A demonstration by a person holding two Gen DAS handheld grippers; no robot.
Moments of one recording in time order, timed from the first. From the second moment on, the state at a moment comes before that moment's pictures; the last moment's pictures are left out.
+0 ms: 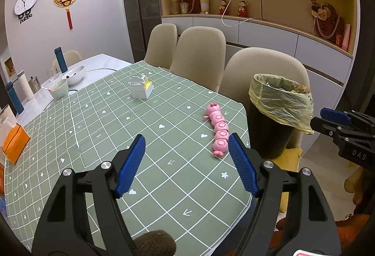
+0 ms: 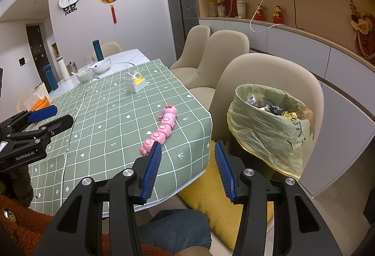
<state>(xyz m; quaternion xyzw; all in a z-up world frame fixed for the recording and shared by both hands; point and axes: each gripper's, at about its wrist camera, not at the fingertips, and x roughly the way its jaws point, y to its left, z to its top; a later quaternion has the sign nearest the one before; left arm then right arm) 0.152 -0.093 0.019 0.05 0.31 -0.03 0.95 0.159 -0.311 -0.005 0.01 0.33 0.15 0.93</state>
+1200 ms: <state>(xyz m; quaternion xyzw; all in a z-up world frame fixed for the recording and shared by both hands) 0.156 -0.094 0.020 0.05 0.31 -0.03 0.95 0.160 -0.313 -0.003 0.01 0.33 0.14 0.93</state>
